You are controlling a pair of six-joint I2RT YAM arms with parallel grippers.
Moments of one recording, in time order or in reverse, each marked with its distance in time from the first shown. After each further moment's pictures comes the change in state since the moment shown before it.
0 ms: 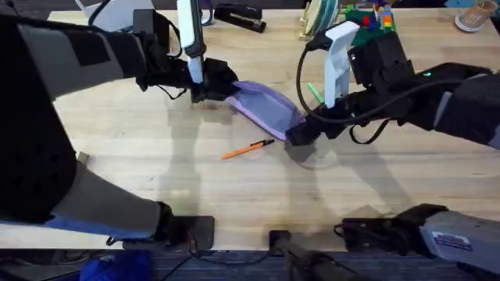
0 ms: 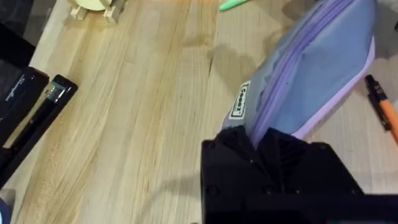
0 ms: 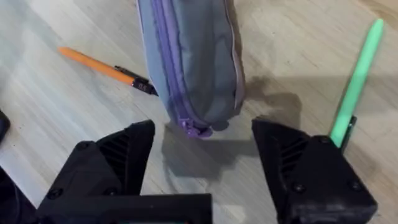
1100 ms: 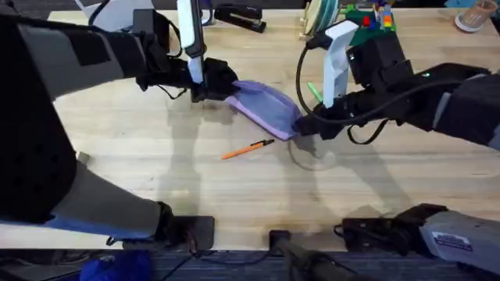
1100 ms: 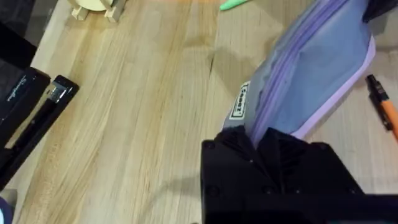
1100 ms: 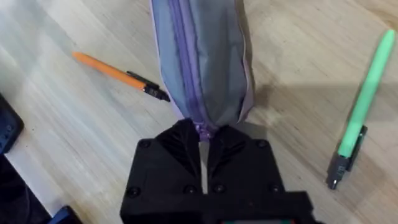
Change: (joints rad) left arm 0.000 0.000 0.000 0.004 -0.002 0.000; right arm 0.007 0.000 0.000 0.011 -0.029 0.007
